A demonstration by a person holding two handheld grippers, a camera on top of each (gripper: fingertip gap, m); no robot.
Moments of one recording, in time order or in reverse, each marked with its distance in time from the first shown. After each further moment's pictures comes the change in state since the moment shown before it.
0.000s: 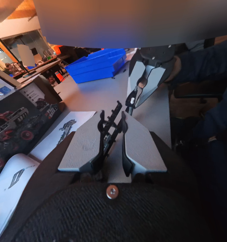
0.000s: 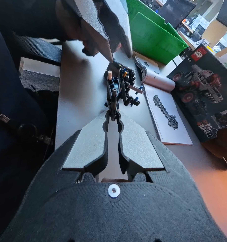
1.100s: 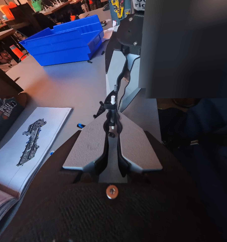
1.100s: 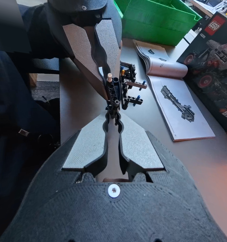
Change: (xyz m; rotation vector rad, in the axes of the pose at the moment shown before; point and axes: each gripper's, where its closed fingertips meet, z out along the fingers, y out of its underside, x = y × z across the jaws) left arm 0.028 0.015 0.042 -0.147 0.199 -0.073; right arm 0.002 -0.003 0.012 -0.056 -0.052 0.196
